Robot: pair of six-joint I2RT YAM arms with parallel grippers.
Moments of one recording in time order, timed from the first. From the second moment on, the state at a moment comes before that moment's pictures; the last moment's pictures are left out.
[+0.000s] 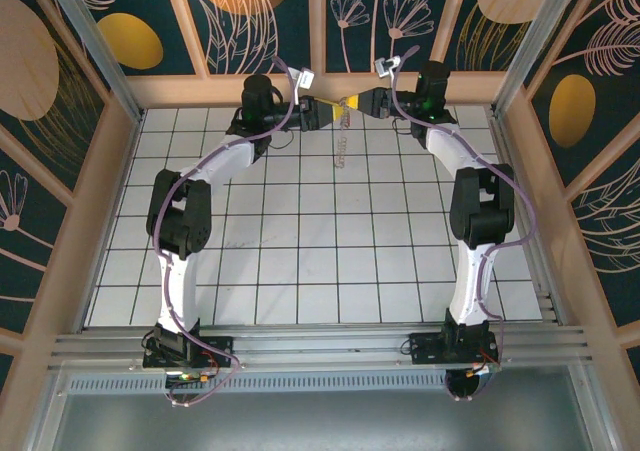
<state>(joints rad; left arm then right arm) -0.38 2.13 1.72 0.41 1.03 -0.64 0.17 2.10 1.72 0.37 -1.34 0.71</state>
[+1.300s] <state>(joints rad) -0.38 2.18 1.72 0.56 1.04 -0.79 0.19 2.10 1.72 0.31 -1.33 0.69</state>
